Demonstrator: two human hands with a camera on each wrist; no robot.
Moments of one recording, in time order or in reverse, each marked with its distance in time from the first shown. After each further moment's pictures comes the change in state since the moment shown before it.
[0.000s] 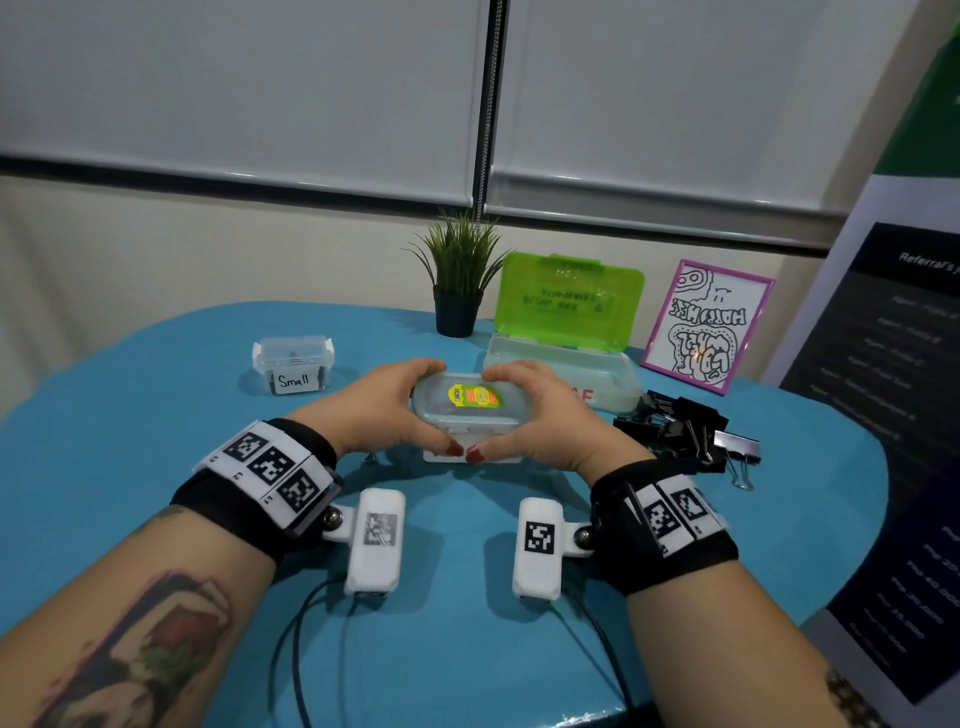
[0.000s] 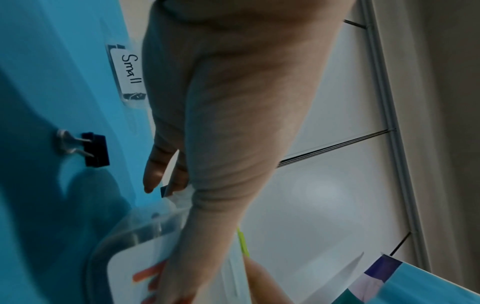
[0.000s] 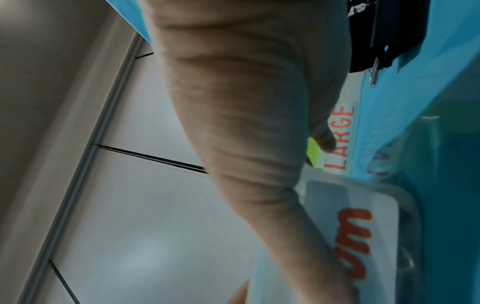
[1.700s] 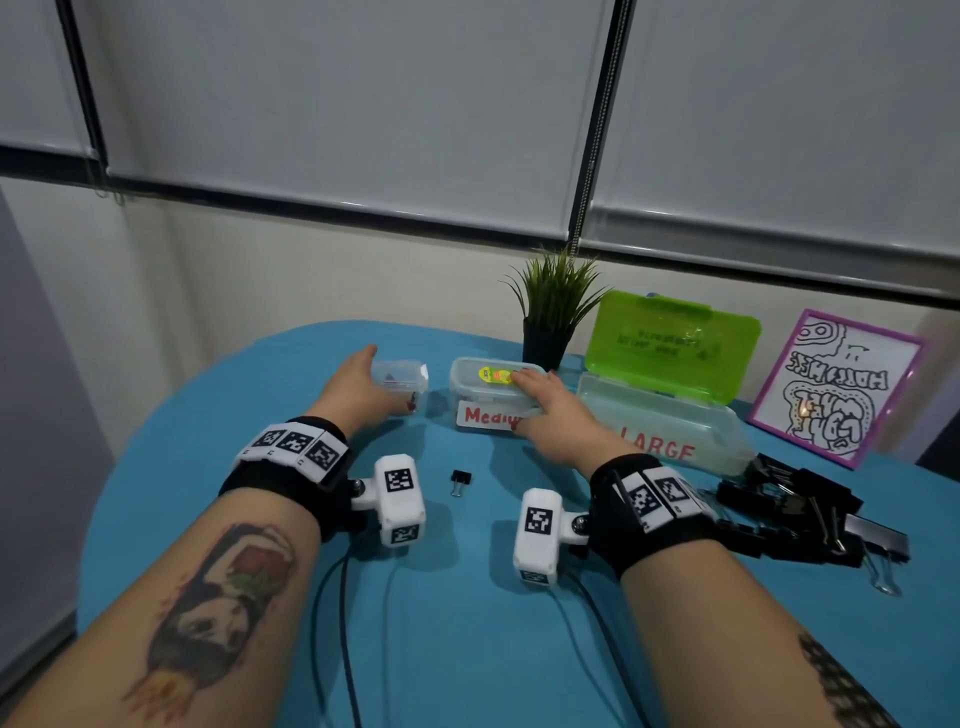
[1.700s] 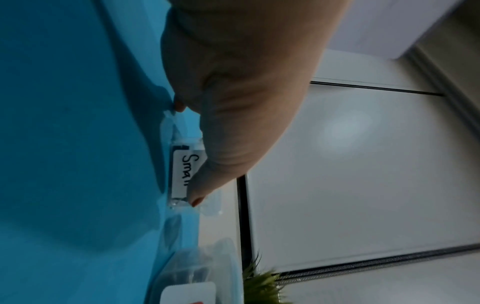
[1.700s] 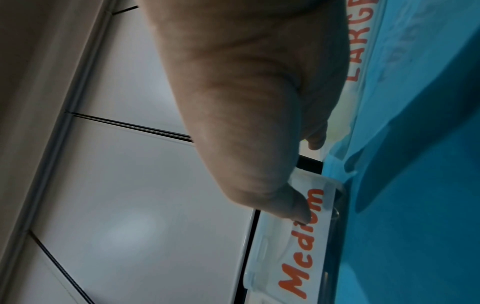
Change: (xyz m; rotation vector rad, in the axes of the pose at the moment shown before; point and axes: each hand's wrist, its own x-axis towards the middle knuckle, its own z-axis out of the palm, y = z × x) left_hand 0.011 -0.103 -0.060 -0.139 0.482 -0.444; right_hand 0.095 -0.030 0.056 0.003 -0.062 -0.057
